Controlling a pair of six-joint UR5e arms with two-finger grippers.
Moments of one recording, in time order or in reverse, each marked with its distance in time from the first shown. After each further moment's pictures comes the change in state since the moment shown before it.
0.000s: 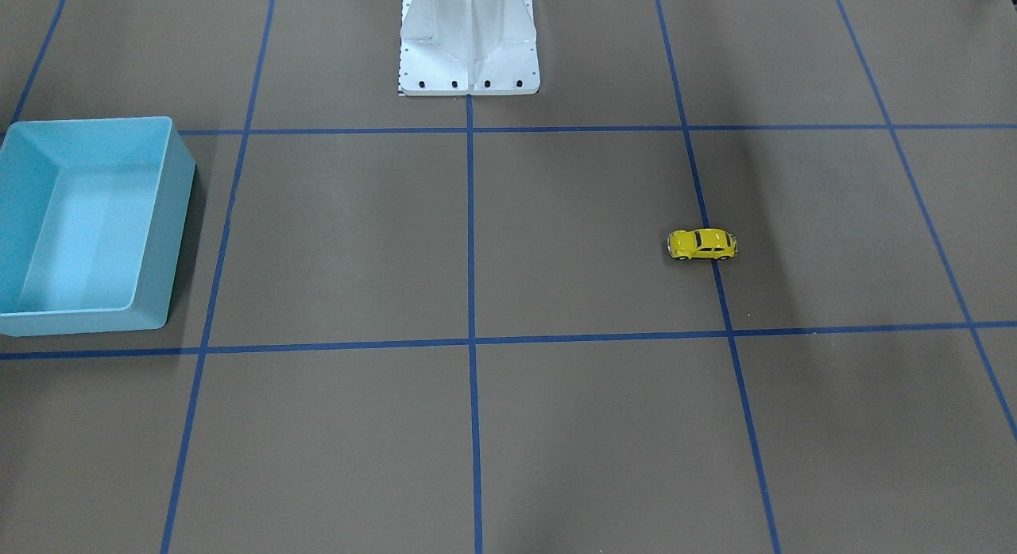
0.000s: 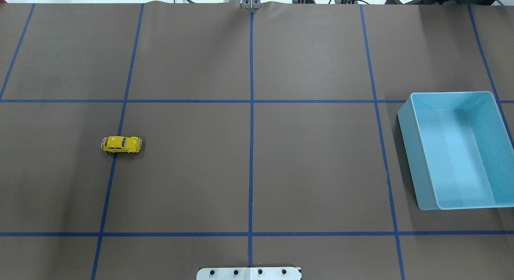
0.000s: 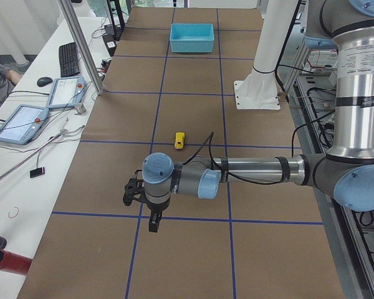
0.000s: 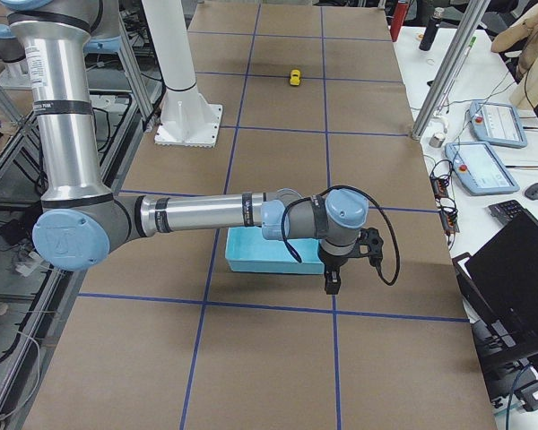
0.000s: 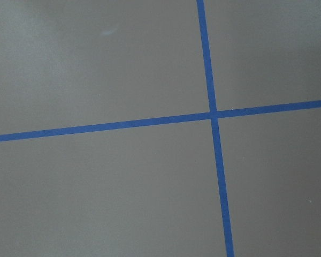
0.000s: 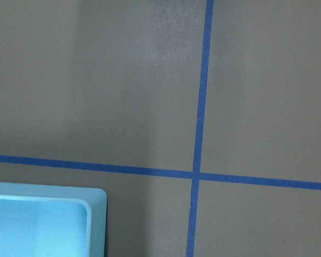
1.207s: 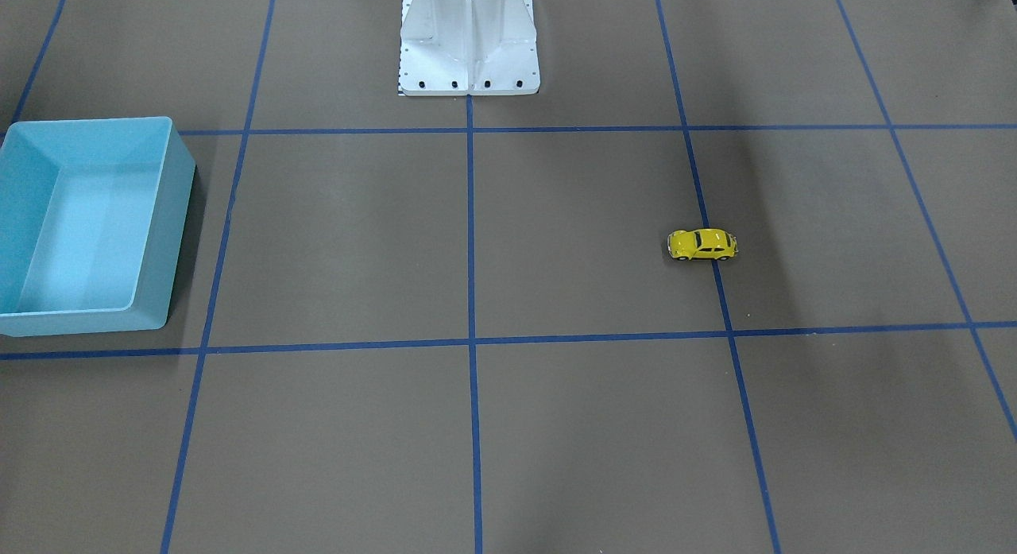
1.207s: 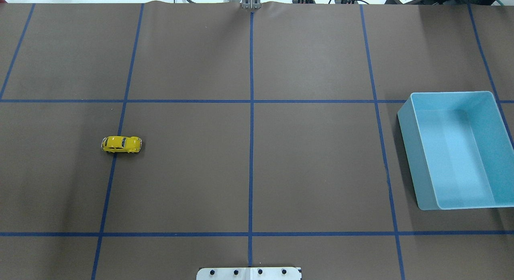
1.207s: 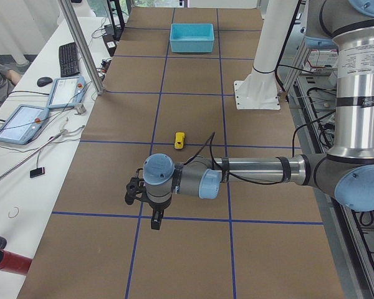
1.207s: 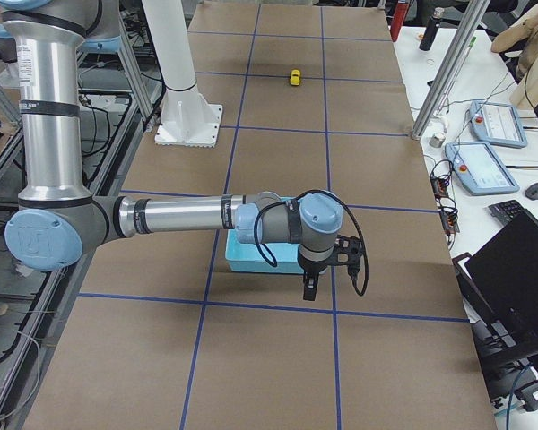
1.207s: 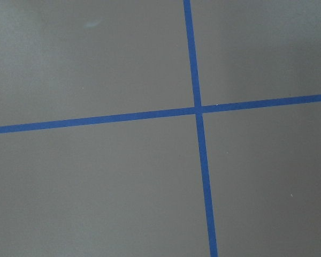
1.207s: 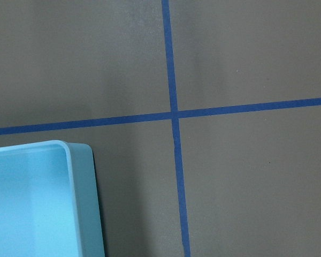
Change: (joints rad) left arm 0.003 0.004 -0.005 0.009 -0.044 -0.001; right arm 0.014 -0.097 0.085 0.005 -0.021 0.094
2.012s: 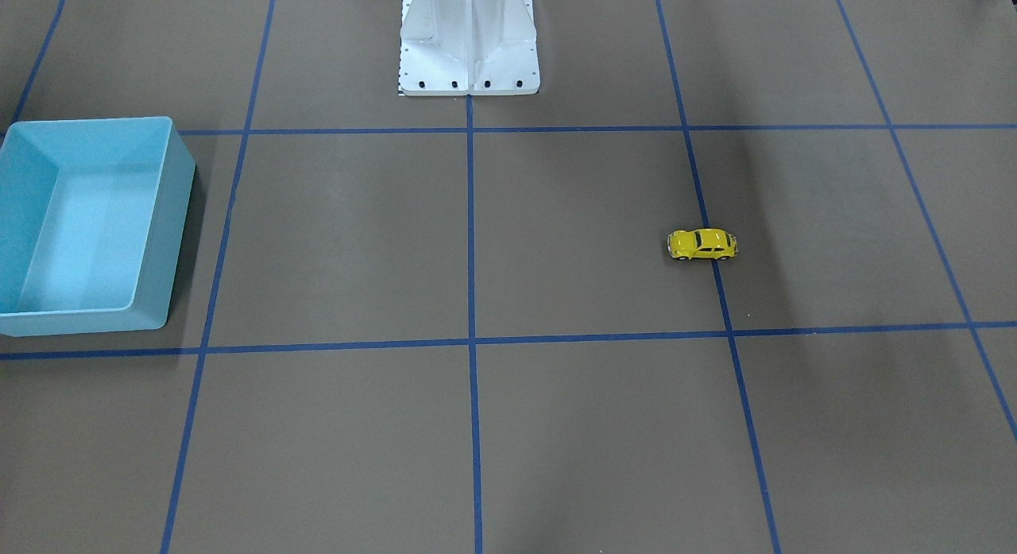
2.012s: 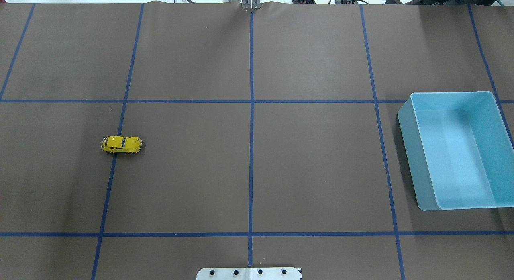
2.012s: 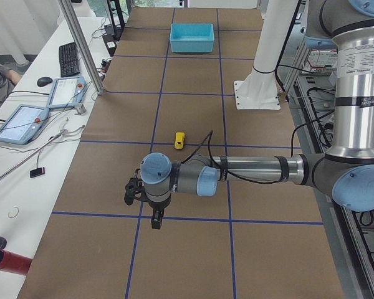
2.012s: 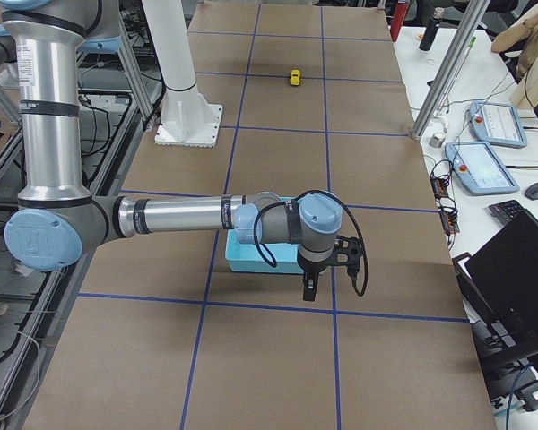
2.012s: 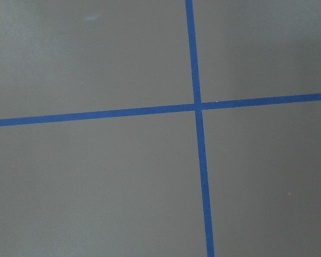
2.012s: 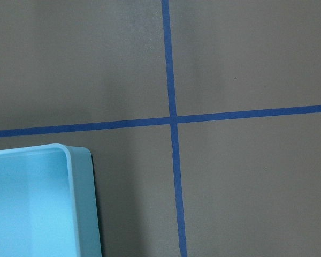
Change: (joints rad) left arm 0.002 -0.011 -0.005 0.056 -0.004 0.005; right arm 0.000 -0.001 -0.001 0.002 -0.002 0.002
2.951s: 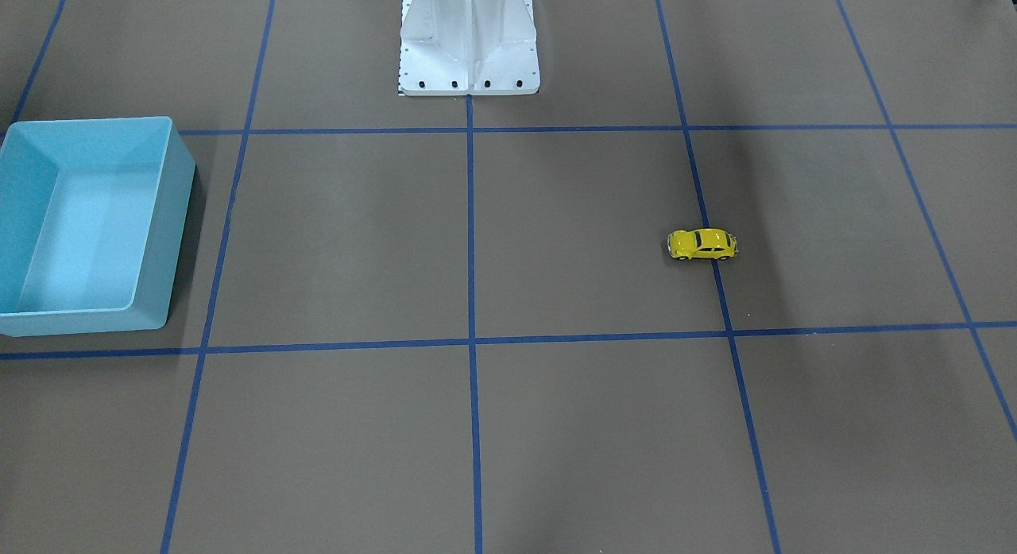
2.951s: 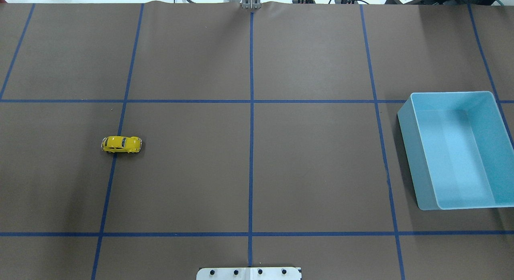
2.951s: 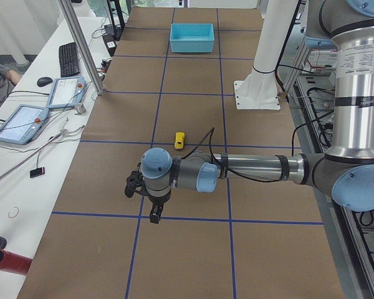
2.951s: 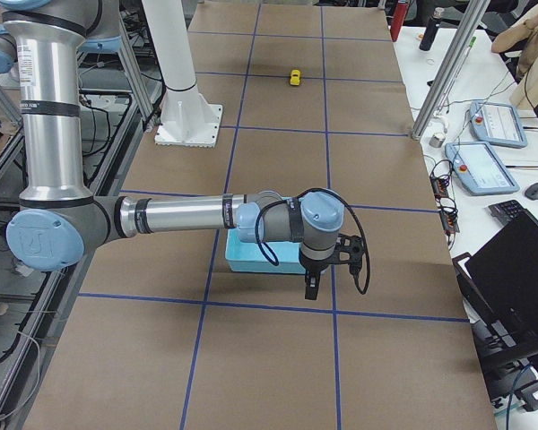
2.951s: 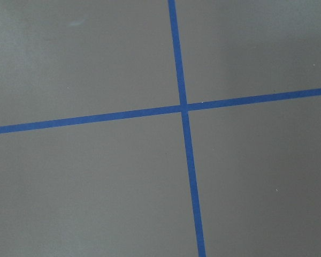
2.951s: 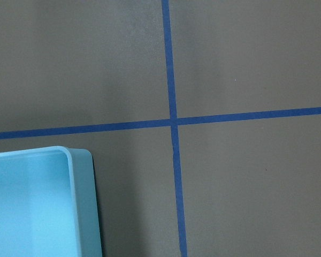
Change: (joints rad) left arm 0.018 0.005 -0.037 -0.004 -0.016 0.073; right arm 0.000 0.009 0.001 0.000 -0.002 0.001
